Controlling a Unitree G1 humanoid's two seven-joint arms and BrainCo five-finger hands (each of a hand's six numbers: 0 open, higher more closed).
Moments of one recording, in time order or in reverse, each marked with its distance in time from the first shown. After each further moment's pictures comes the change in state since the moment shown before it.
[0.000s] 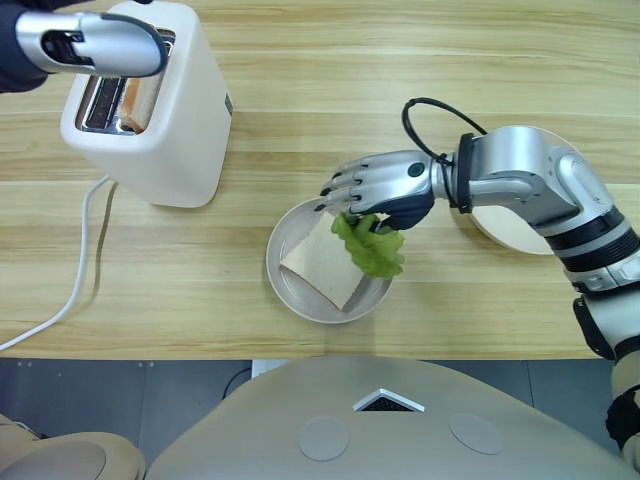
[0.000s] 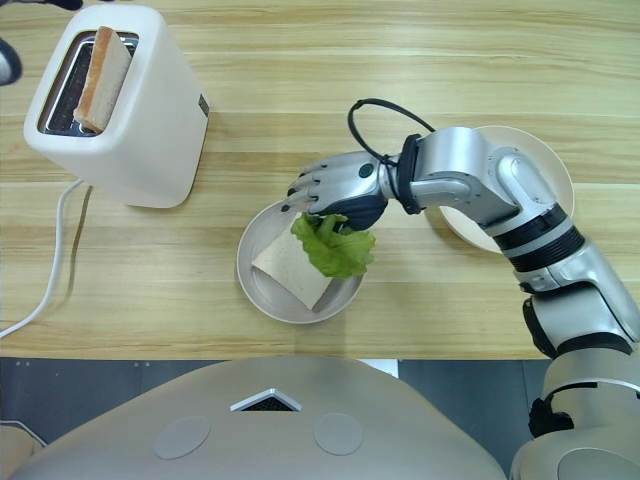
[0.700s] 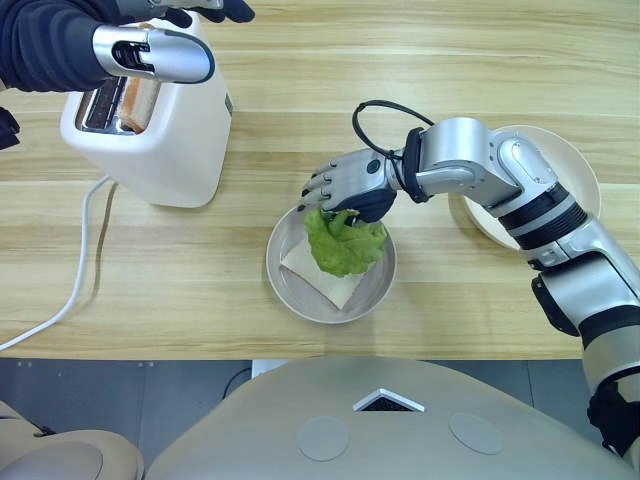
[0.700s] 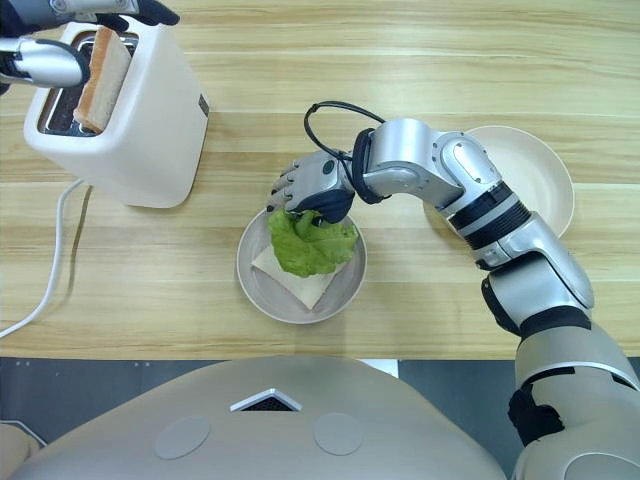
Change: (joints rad) left arm -0.087 -0.028 -0.177 0.046 0.035 -0.032 0.022; right arm -0.116 0.151 0.085 0.218 -0.167 -0.050 0.010
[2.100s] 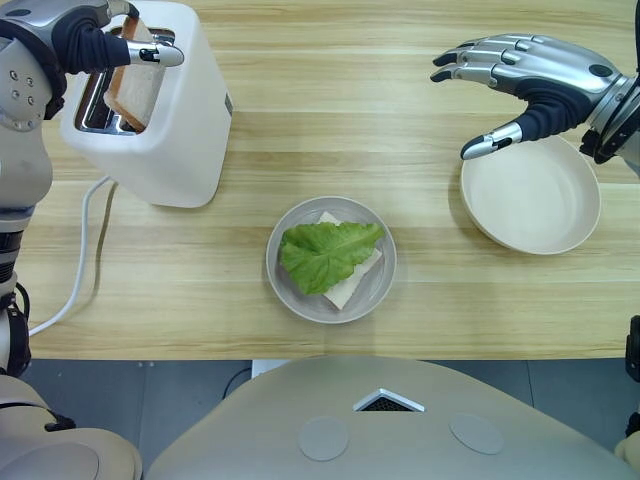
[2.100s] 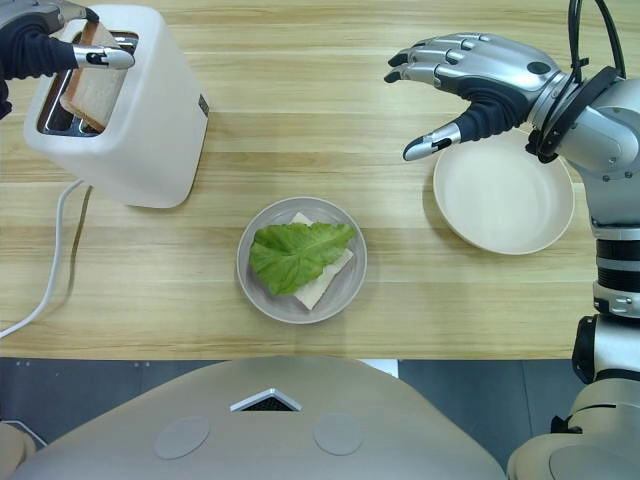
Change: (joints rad) left arm -0.078 -0.121 -0.378 0.460 0.905 -0.099 0.144; right arm 0.306 -0.360 -0.611 -0.210 0.283 0.297 -0.115
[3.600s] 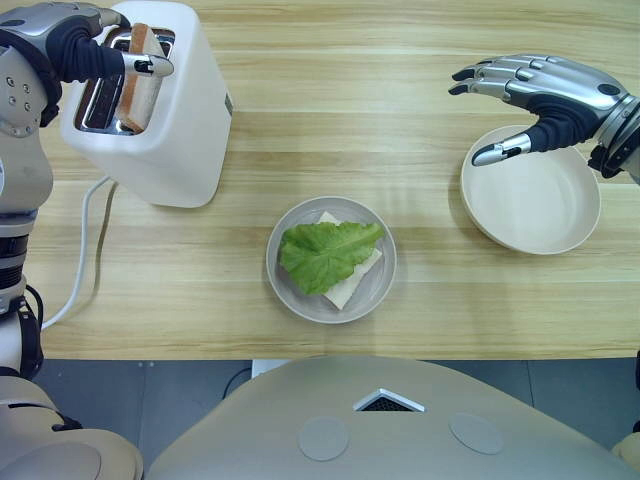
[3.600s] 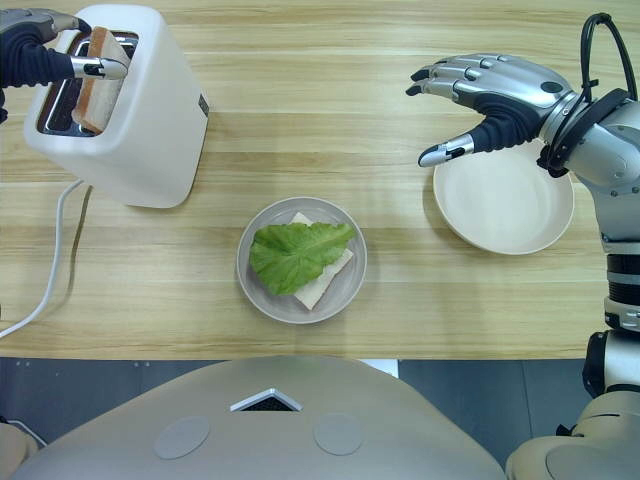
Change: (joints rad) left arm 0.046 -0.056 0.052 0.020 0.077 -0.018 -0.060; right arm 0.081 -0.047 -0.026 0.012 -0.020 0.011 -0.031
